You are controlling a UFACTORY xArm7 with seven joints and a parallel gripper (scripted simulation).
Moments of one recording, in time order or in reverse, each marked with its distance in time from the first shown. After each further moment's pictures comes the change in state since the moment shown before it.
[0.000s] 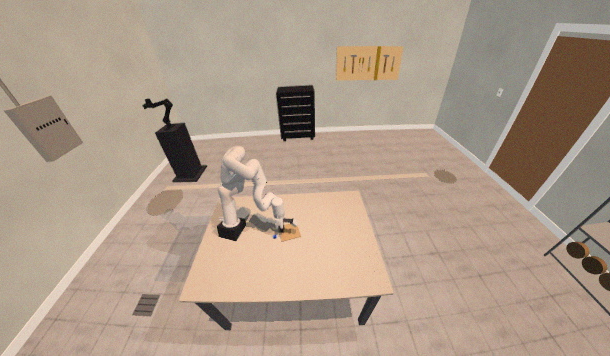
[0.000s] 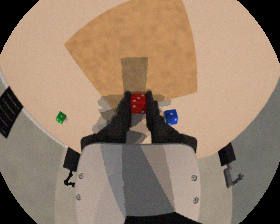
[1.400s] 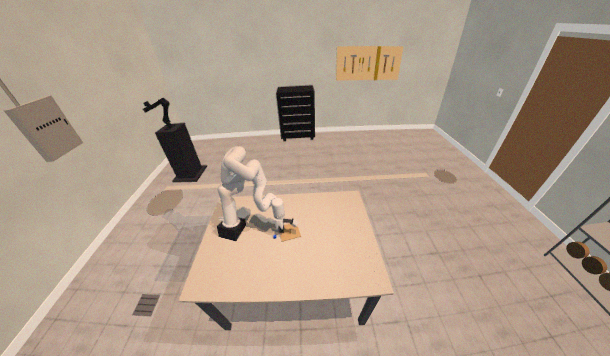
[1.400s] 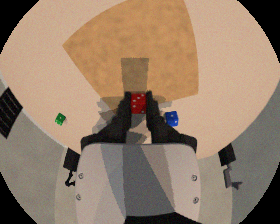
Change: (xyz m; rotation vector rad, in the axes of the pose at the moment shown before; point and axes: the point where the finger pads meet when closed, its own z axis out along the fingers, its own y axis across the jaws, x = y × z) arm 0.000 0.000 0.004 0.000 0.000 0.000
